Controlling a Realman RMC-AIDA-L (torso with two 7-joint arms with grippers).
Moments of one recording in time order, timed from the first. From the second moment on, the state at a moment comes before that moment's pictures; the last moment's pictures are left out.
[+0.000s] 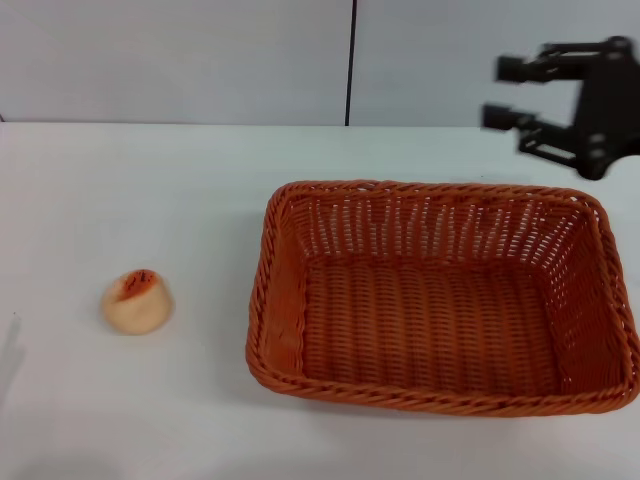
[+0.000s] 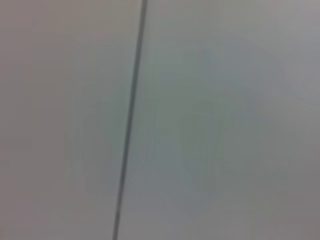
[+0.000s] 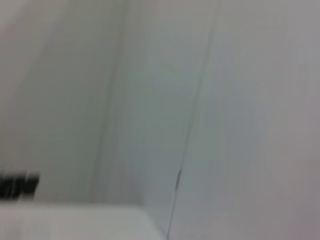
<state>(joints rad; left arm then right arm) 0.07 -2.06 -0.32 0.03 1.97 1.81 -0.41 0.38 2.07 -0.89 -1.11 -1.64 -1.63 1.28</state>
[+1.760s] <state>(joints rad) -0.25 -2.07 0.12 0.42 2.20 1.62 -0.85 0.21 2.07 -0.77 -0.58 -1.18 -1.72 1.10</state>
